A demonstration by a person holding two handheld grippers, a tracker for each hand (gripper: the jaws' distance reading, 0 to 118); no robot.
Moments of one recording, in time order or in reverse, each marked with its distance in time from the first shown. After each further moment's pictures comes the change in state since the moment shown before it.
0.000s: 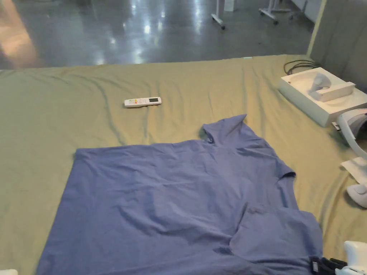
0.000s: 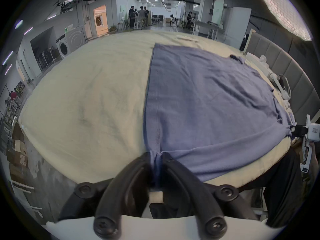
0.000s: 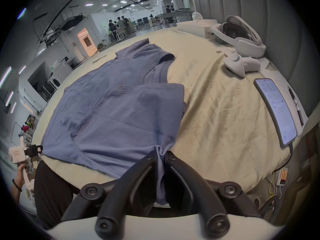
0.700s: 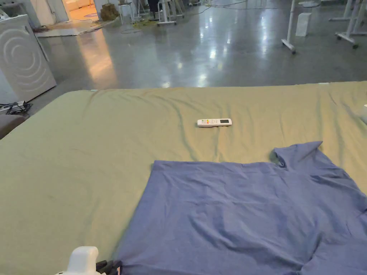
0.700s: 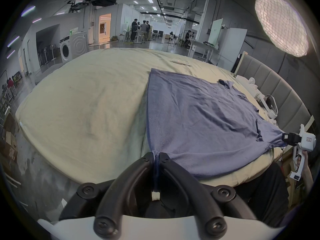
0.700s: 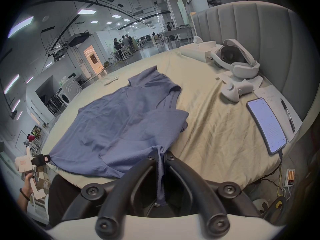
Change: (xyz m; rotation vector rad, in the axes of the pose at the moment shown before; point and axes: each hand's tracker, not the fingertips) left arm -0.019 0.009 0.026 0.128 -0.093 0.073; right arm -0.021 0.016 0.065 0.185 0.064 -0.060
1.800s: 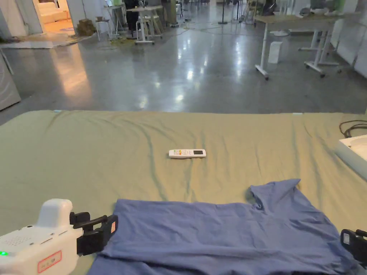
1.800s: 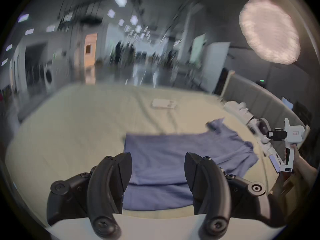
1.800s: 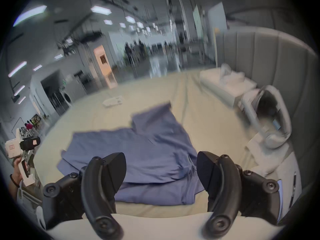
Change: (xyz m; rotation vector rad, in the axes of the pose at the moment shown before) left arm 0.060 0.173 -0.027 0.319 -0.158 -0.162; right arm -0.048 0.159 -0.076 0.196 0.052 0.146
